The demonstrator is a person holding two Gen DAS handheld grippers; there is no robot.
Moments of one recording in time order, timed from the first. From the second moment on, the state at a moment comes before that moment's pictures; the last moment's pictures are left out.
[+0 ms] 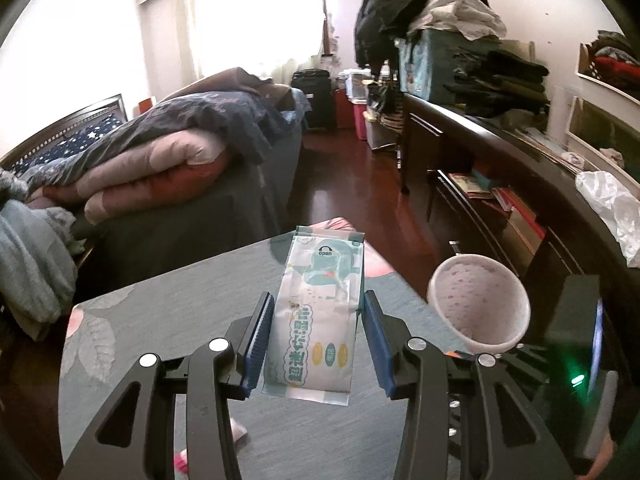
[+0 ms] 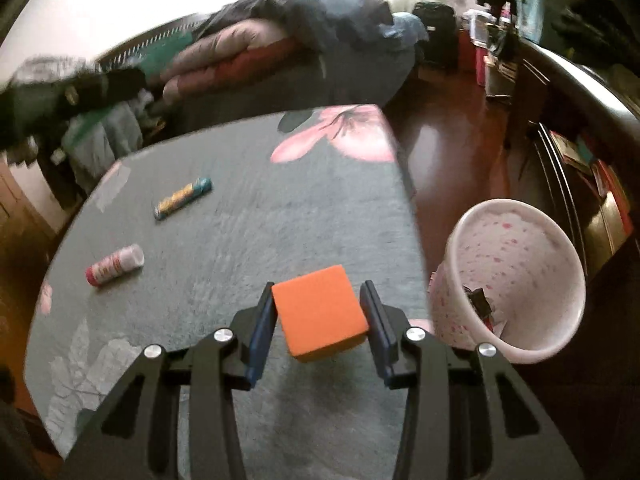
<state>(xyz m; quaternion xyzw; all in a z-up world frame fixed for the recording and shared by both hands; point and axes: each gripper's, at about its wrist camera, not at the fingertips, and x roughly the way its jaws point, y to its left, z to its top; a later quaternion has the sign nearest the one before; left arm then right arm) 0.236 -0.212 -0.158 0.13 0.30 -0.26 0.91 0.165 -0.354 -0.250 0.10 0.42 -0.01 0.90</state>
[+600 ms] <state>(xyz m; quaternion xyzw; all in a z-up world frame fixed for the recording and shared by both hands) 0.214 -0.361 -0.174 0.15 0.30 -0.38 0.86 0.090 -0.515 -0.211 0.15 0.35 -0.18 0.91</state>
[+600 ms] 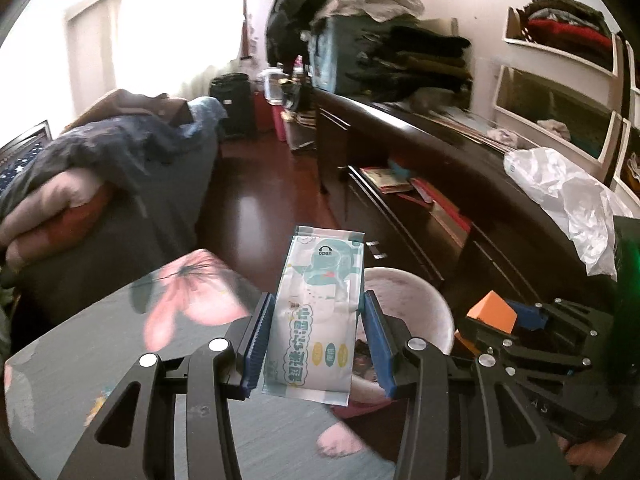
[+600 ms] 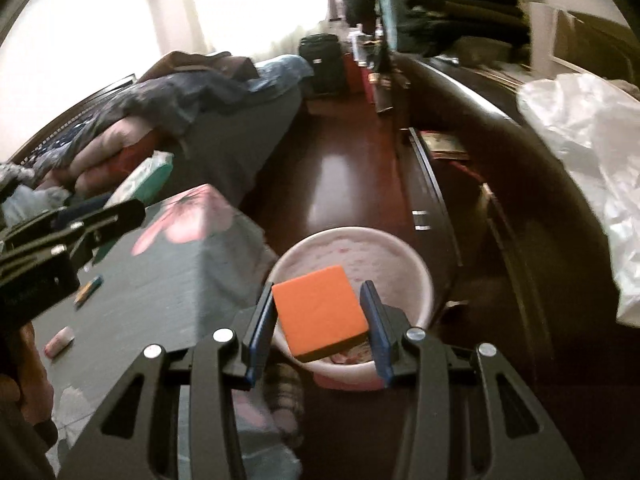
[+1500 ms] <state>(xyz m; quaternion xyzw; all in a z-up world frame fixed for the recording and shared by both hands) 0.243 -0.397 -0.190 0.13 0.30 -0.37 0.87 0.136 -0.557 -0.274 0.14 0.38 -0.24 0.88</state>
